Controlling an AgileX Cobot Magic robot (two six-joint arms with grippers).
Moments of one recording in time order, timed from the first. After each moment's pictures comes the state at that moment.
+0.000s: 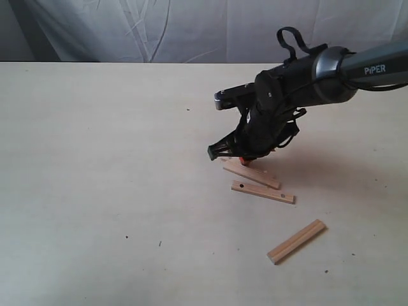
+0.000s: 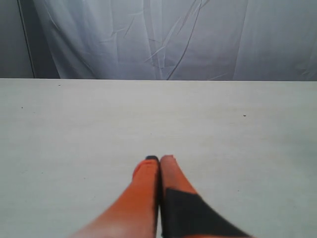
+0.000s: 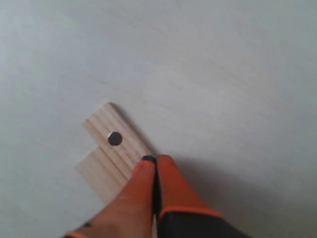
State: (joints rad) left arm 0.00 0.01 0.00 0.00 0.25 -0.07; right arm 0.54 2.09 -1.28 0.01 0.55 0.13
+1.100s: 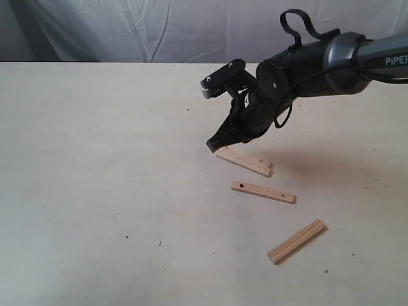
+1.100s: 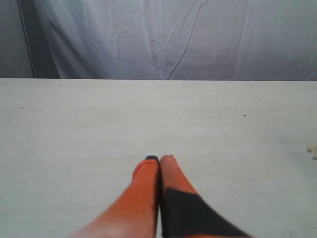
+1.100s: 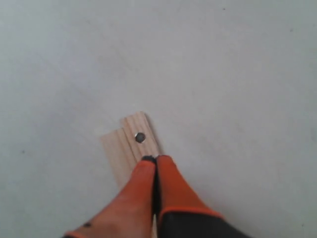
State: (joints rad) left arm 0.00 0.01 0.00 0.00 0.25 -0.07; right arm 0.55 2.00 -1.27 -0.08 0.44 -0.09
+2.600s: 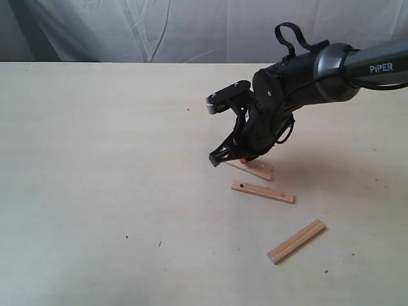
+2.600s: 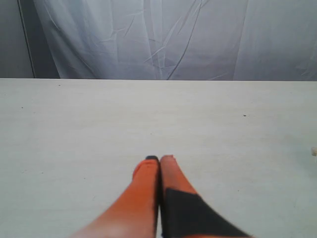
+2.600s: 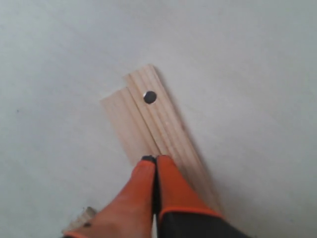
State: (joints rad) left arm 0.00 0.01 0.00 0.00 0.25 -0.07; right arm 0.55 2.05 -1.27 -0.04 0.55 -0.02
